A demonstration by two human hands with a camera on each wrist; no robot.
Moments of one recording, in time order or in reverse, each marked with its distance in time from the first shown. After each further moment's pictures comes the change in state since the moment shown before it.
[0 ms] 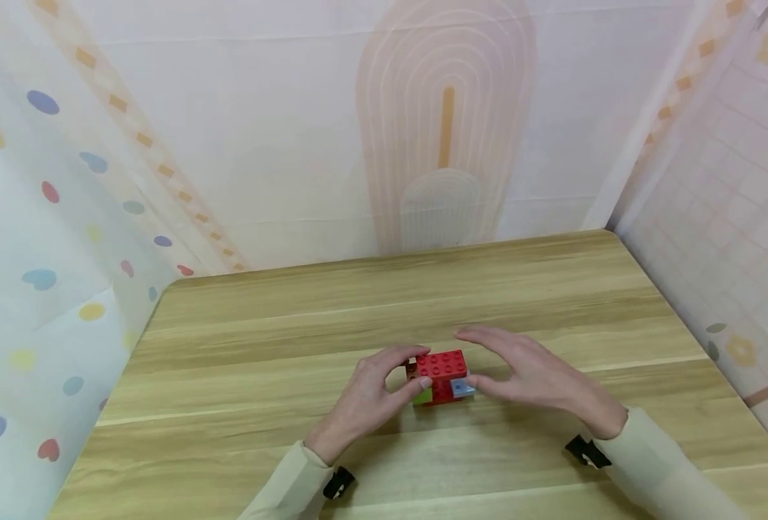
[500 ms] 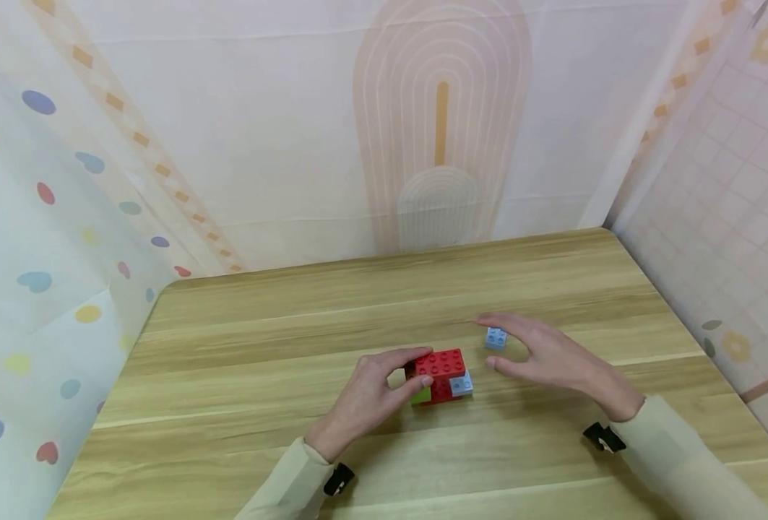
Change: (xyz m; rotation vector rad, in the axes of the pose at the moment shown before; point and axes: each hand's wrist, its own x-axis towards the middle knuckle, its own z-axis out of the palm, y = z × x) left_hand 0.004 0.001 -0.001 0.028 -0.024 0.020; right_hand -0.004 0.026 -0.018 -0.049 0.016 0.051
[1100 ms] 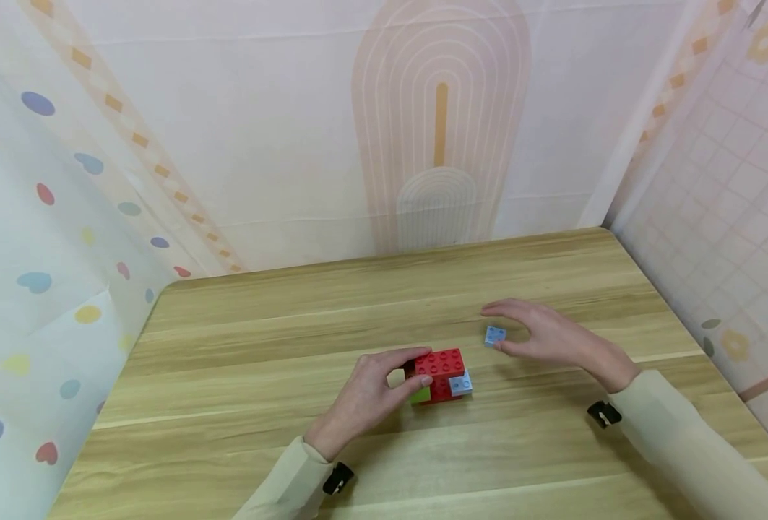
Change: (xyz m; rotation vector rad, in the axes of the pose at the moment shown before) left_hand 0.001 0.000 -0.002 0.020 -0.026 -0.030; right_hand 0.016 0.029 -0.010 -0.061 -0.085 0.027
